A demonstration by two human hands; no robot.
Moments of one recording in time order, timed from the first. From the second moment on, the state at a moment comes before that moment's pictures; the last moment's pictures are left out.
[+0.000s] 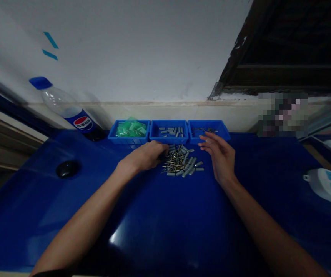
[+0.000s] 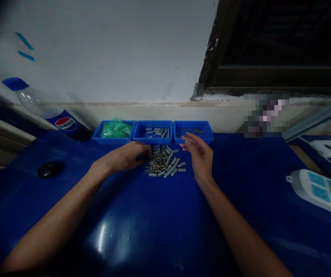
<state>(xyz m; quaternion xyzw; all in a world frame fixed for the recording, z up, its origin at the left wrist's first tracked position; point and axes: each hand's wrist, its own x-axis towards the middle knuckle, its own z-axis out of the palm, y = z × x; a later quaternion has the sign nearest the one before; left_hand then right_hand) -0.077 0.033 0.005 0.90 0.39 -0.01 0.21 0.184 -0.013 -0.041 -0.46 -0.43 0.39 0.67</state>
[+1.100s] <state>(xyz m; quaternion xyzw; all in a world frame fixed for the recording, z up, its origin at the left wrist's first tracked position) -0.047 0.018 0.026 0.73 0.37 0.32 0.48 0.162 -0.029 -0.040 -0.40 -0.45 0.58 0.54</state>
